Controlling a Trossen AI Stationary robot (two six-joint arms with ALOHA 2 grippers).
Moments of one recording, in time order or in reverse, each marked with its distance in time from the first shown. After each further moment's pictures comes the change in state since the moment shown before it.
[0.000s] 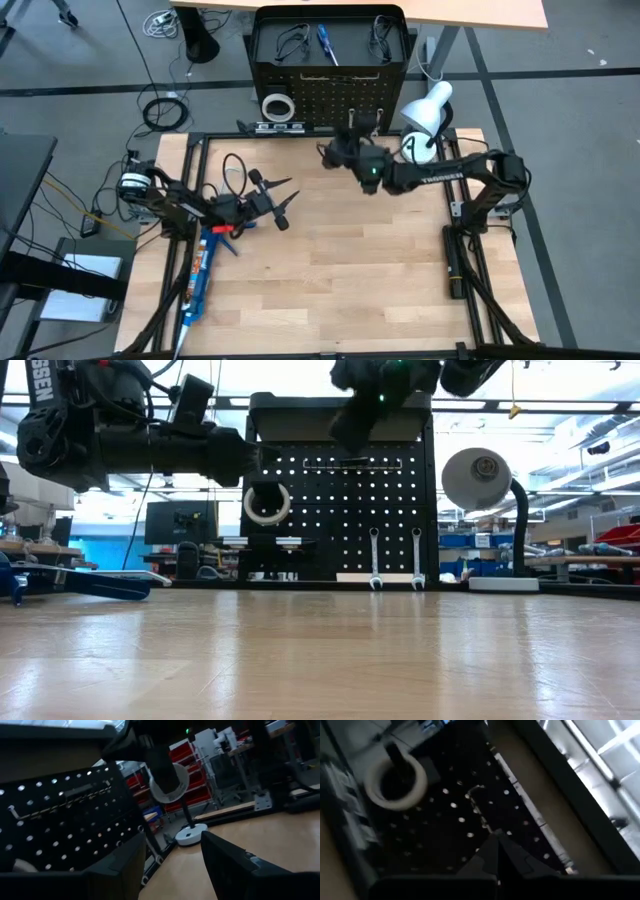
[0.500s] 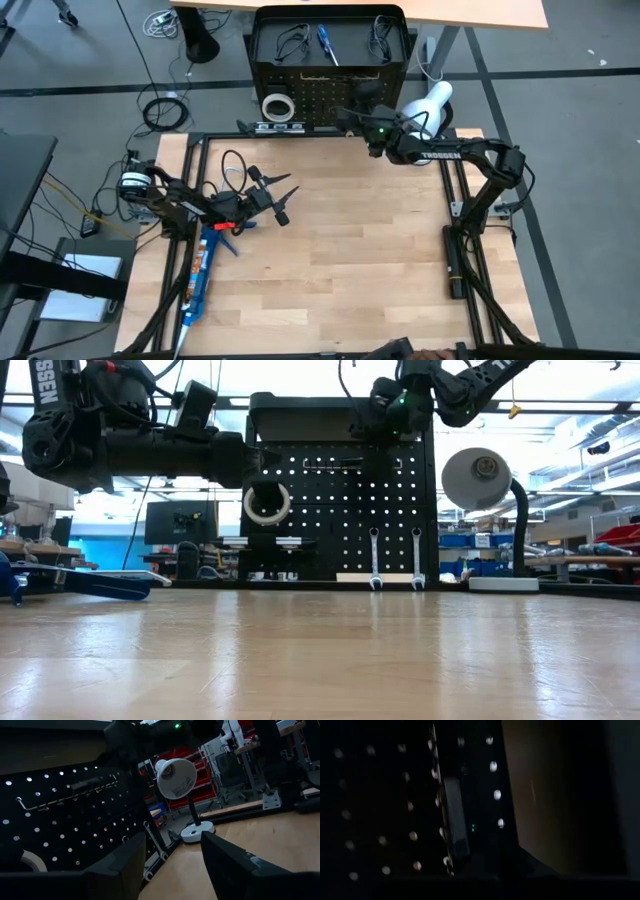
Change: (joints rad) left arm 0.040 0.000 0.000 -0.007 0.003 -0.032; right arm -0.311 0.012 0.000 0.094 -0.224 -0.530
